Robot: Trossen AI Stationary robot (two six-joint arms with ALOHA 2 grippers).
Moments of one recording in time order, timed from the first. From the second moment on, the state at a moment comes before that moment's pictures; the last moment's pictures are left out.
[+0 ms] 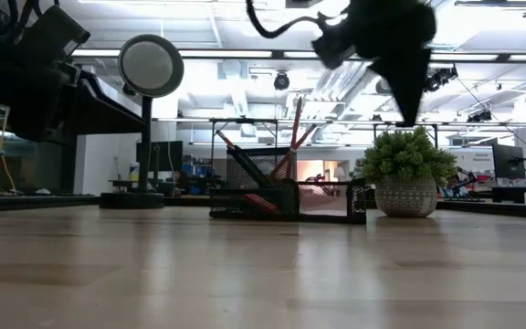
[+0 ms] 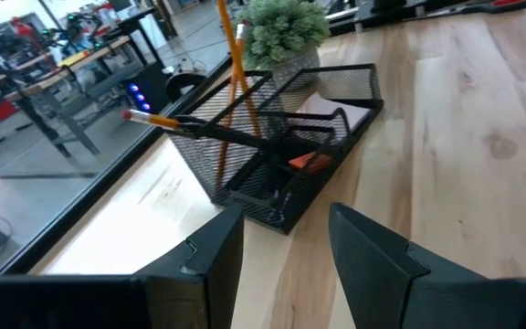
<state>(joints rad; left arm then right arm) -0.47 1.29 0.20 0.63 -1.02 -0.03 0.23 1.97 1.69 -1.57 0.14 0.76</state>
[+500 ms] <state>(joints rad) -0.47 1.29 0.20 0.62 -1.00 -0.02 0.54 1.97 1.46 -1.57 -0.11 1.21</state>
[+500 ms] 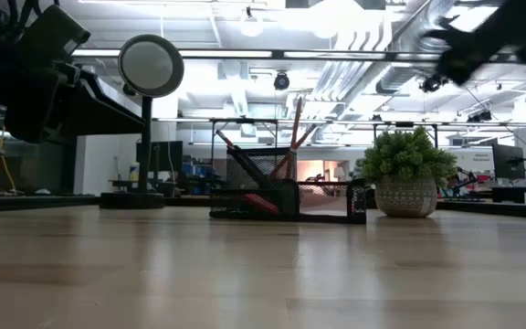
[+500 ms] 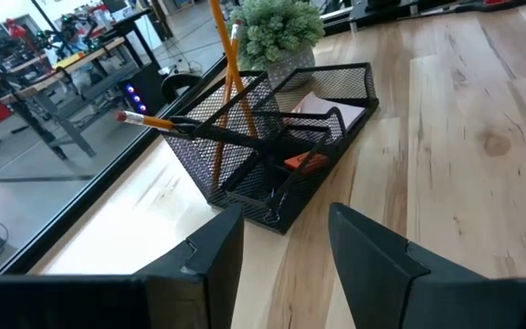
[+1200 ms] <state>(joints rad) -0.47 1.29 0.20 0.63 -1.00 -0.01 0.80 1.70 1.05 -1.16 -0.33 1.90</state>
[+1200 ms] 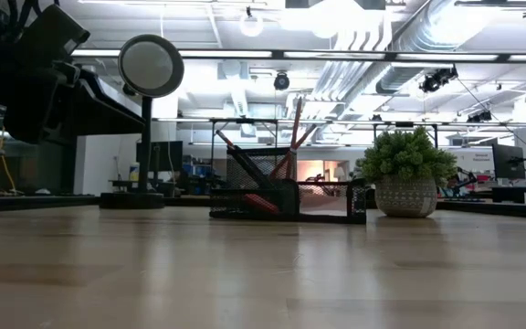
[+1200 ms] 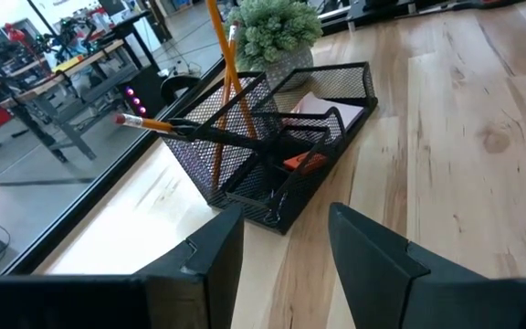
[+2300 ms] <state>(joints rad) -0.47 1.29 0.20 0.63 -1.00 0.00 0.77 1.67 0.89 -1.07 -0.32 1.89</state>
